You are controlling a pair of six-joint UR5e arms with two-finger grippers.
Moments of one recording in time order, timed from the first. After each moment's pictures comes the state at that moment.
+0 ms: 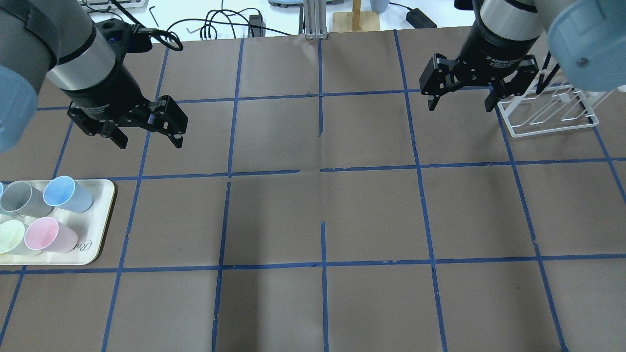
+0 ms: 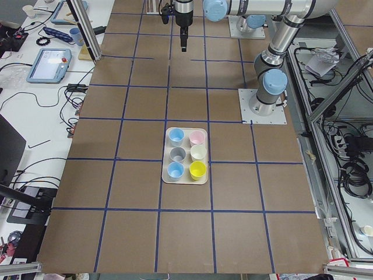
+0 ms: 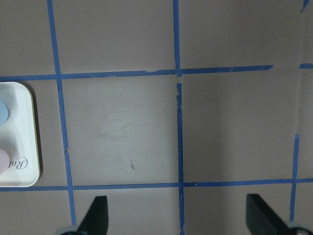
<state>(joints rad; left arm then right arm) -1.53 -1.49 -1.66 -1.59 1.59 0.07 1.57 -1.56 1.57 -1.60 -1.54 0.05</state>
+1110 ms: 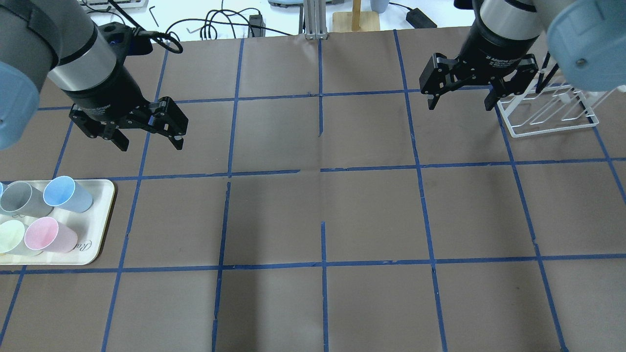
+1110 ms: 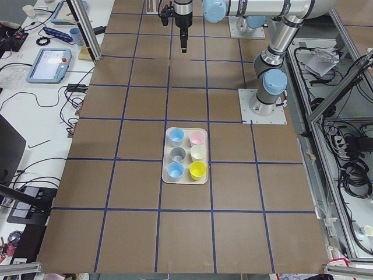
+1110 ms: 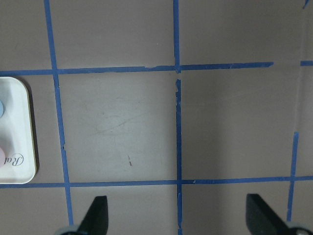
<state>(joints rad) -1.52 -1.50 -1.66 -1.60 1.58 0.07 1.57 -1.55 1.57 -1.60 -1.54 0.05</state>
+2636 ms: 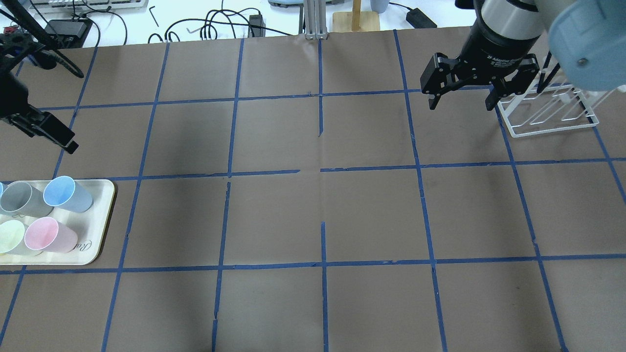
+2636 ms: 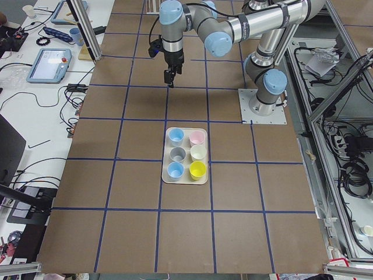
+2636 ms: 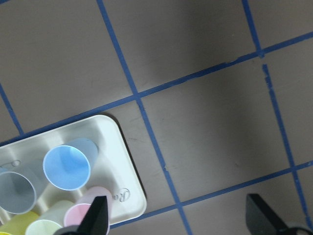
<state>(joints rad) -1.10 -1.60 -1.68 -1.43 1.64 0.93 1.56 -1.55 1.57 -1.60 -1.54 0.05</state>
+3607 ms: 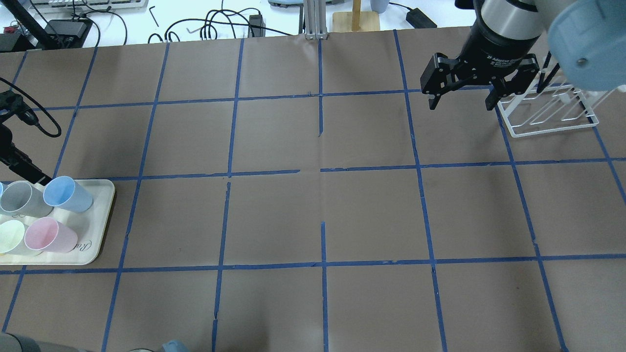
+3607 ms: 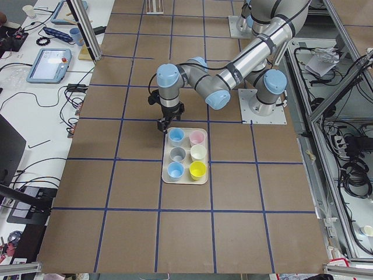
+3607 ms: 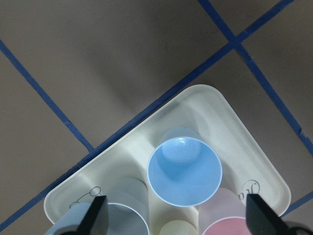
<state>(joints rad) -0.90 -1.81 -1.79 -1.11 1.64 1.34 1.56 -1.55 1.57 -1.60 -1.54 0.05</state>
